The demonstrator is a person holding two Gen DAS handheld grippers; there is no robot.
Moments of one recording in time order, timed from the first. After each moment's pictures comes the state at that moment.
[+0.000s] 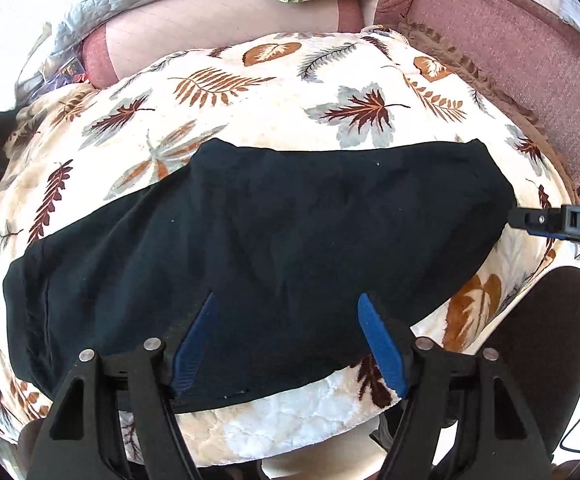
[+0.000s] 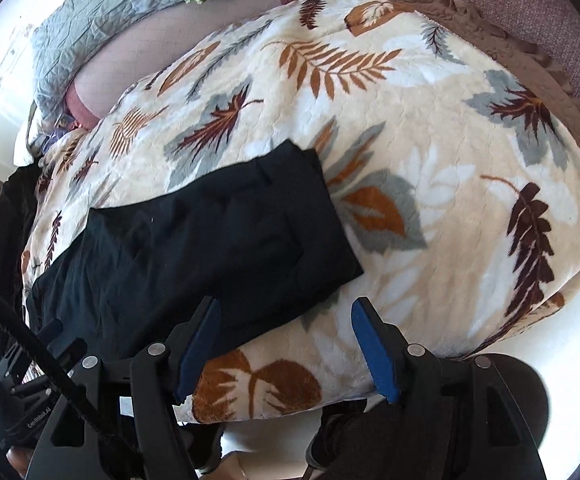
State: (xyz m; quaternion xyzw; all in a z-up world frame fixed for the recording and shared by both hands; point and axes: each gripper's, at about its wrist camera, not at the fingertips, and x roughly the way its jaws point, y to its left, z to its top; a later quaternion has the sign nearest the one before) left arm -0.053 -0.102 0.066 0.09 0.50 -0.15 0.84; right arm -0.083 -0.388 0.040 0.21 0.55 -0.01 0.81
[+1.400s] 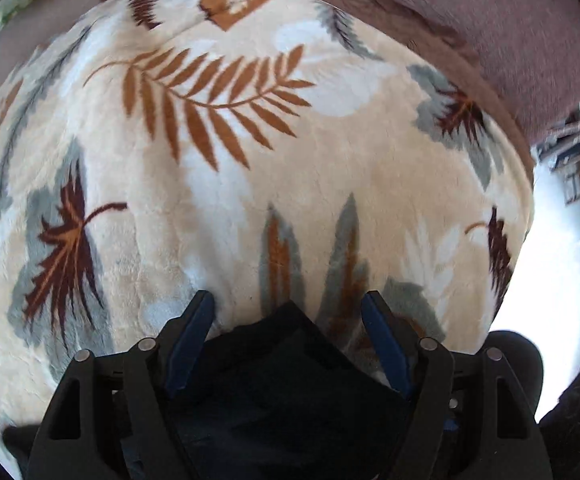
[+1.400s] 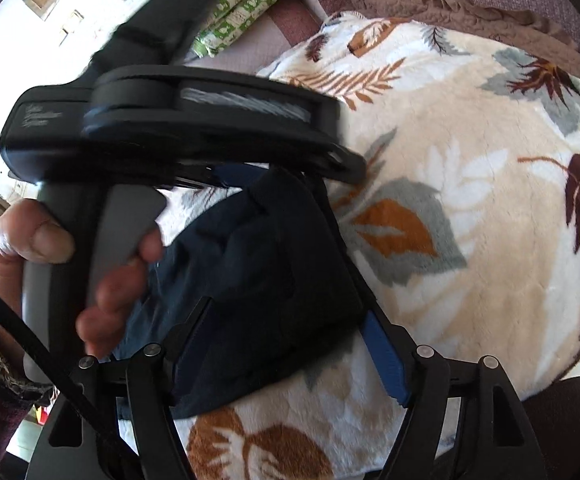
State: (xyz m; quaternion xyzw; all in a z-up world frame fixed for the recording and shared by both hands) left arm 0.070 -0.389 0.012 0.21 0.58 -0.38 0.69; right arm -0.087 -0.402 -0.004 0.29 0.41 0.03 0.86
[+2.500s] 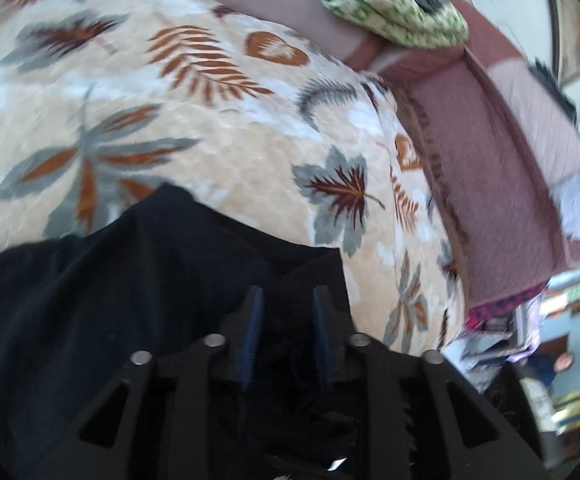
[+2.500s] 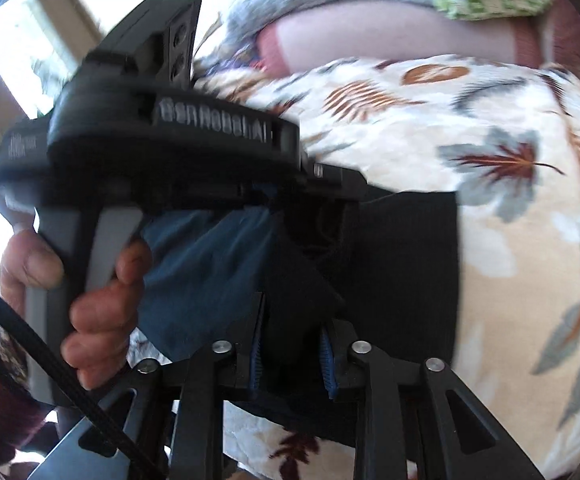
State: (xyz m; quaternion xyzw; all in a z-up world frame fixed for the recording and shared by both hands) left arm 0.067 -0.052 0.045 -0.23 0.55 -0.26 0.76; right arm -0.045 -0.197 0.044 0.09 0.45 0.26 0.85
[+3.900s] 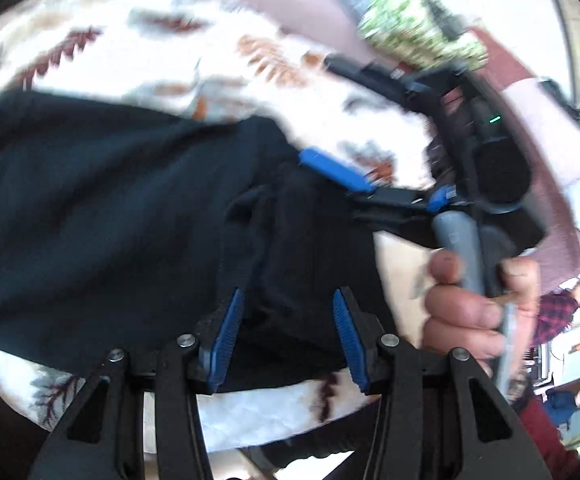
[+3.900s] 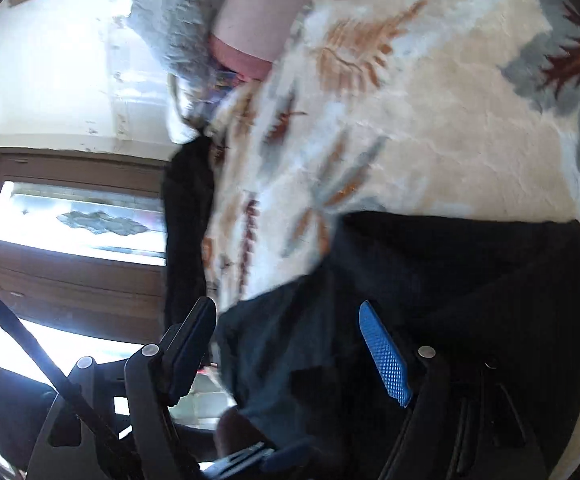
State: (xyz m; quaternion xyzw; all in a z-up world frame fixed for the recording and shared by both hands) left arm -0.047 -0.016 0.057 -0.21 0.50 -0.19 0.82; right arm 0.088 -0.210 0.013 0.43 0.50 0.33 0.68
